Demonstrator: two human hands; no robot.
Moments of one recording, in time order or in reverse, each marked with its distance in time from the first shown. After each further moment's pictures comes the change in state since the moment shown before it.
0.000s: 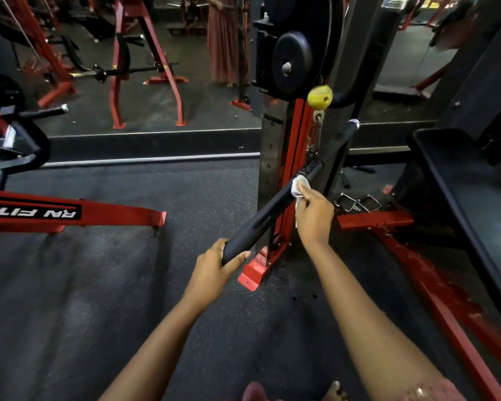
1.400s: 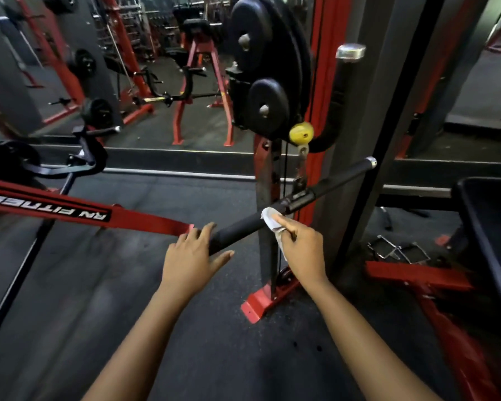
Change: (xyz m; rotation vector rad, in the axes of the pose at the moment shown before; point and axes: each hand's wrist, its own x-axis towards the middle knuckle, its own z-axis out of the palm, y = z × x) left_hand 0.071 0.091 0.066 0.864 0.325 -0.084; right_hand 0.088 0.048 -0.068 0.282 -0.435 -0.217
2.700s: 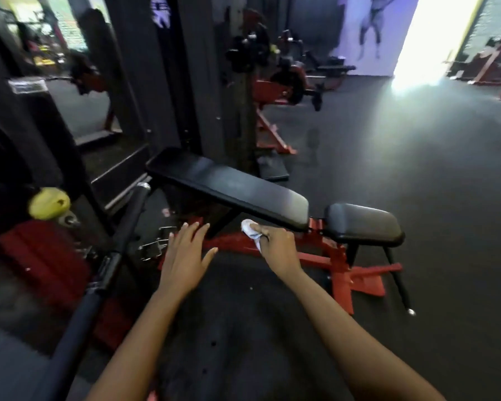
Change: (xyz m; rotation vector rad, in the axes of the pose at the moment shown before) left_hand 0.068 0.148 0.059 -0.435 -0.264 1.424; right_hand -0.127 -0.031 -0.029 -0.550 1.020 0.771
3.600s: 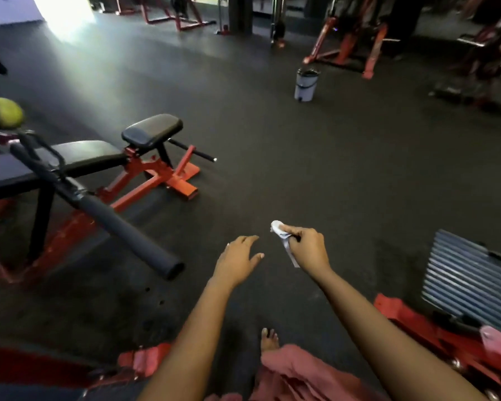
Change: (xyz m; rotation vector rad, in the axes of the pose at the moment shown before) left_hand -0.348 -0.132 -0.013 -0.313 -0.858 1.145; right_hand -0.501 -0.208 0.203 -0.072 0.901 1.015
